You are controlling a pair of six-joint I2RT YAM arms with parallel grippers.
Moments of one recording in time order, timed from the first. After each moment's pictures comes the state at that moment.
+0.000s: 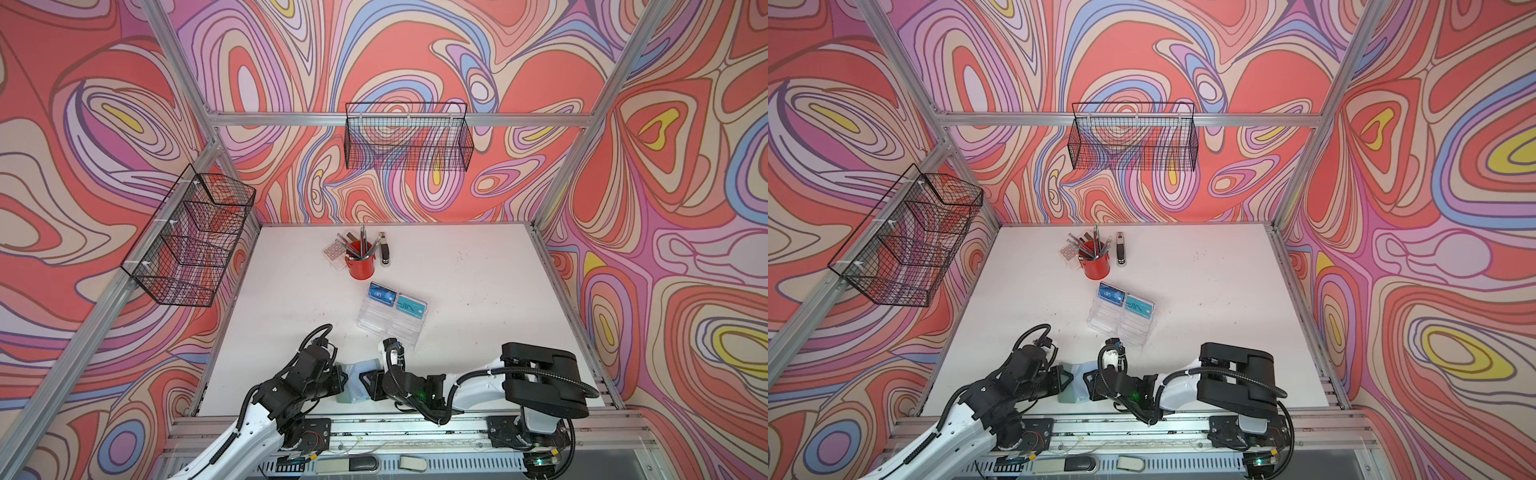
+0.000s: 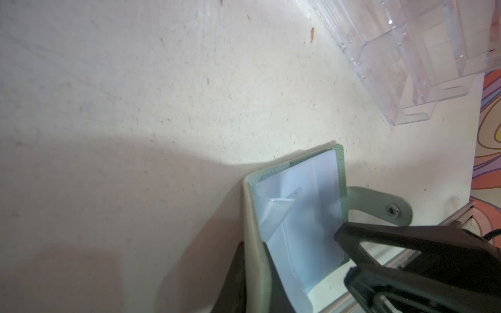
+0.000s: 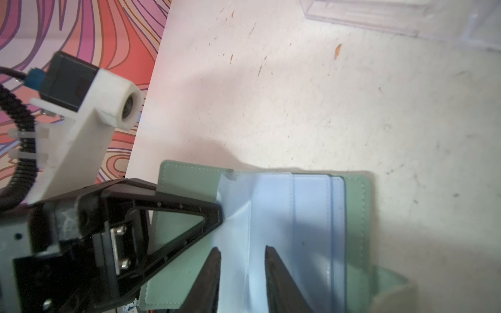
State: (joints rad) left arm -0.58 0.50 0.19 -0.62 0.18 -0.82; right arm 1.36 1.81 0.71 0.54 0.26 1.14
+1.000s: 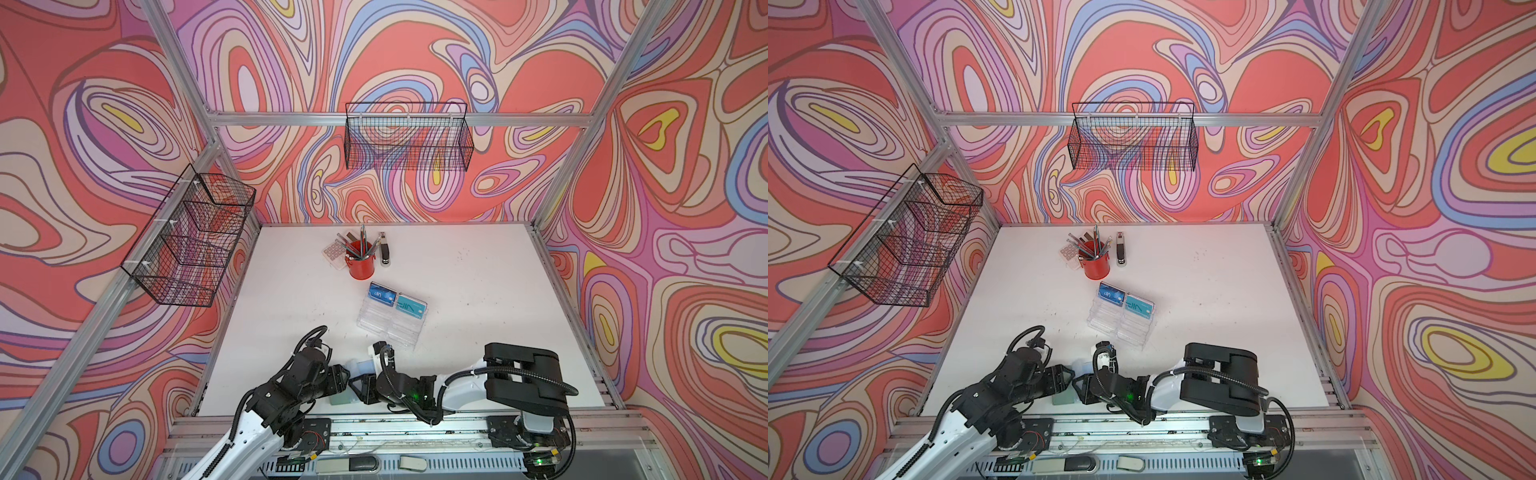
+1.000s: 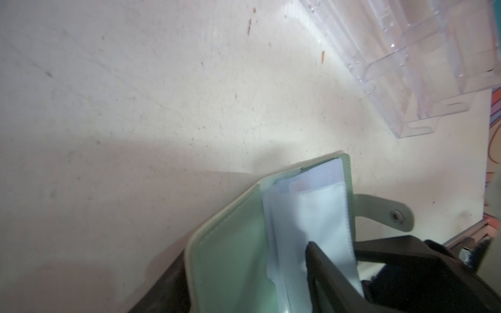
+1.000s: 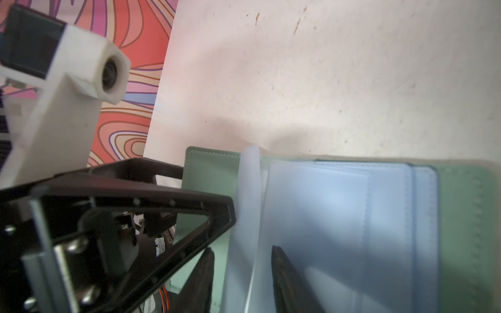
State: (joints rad) left arm -0.57 0.36 0.21 -0.73 0.12 -0.82; right arm 1.37 1.89 0.74 0.64 0.17 1.15
